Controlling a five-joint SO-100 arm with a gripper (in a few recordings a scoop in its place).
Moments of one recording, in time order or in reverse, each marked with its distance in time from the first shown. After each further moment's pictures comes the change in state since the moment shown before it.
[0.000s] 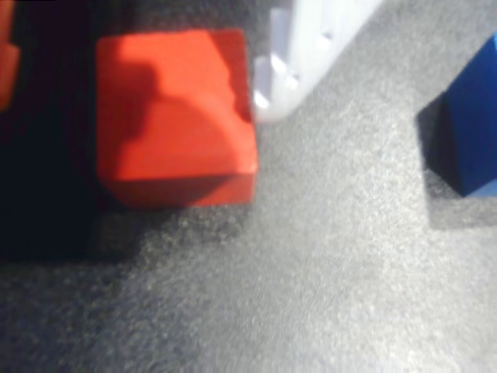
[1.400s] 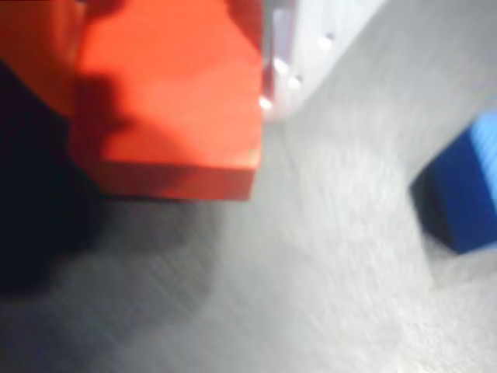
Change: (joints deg) arm 5.0 13.7 -4.3 20.2 8.3
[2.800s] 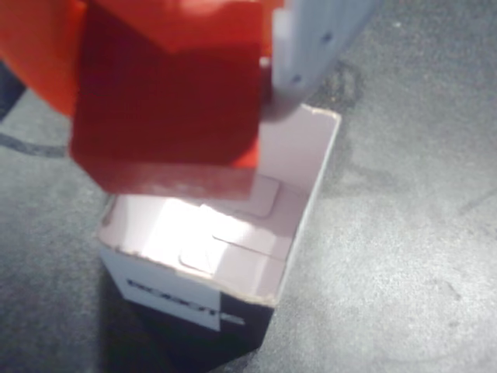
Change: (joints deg) arm 61.5 12.2 -10.0 31.8 -5.7
